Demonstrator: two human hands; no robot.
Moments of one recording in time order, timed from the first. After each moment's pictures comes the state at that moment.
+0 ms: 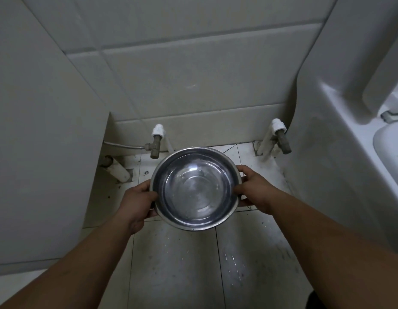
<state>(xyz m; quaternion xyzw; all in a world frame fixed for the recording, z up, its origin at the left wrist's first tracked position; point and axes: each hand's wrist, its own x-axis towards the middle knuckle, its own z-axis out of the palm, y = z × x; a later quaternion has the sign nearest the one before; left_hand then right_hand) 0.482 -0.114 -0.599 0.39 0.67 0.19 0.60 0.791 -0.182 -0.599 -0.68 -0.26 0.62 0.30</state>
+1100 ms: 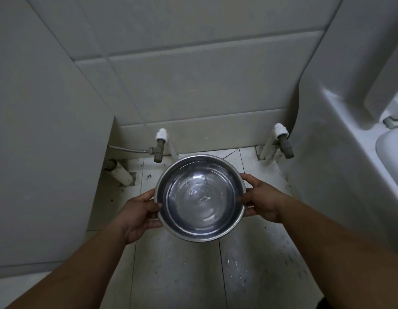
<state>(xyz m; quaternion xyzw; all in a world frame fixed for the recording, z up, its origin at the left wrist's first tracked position) 0.465 -0.121 -0.599 0.33 0.61 0.18 0.69 0.799 -0.190 -0.601 -0.64 -0.18 0.68 0.31</state>
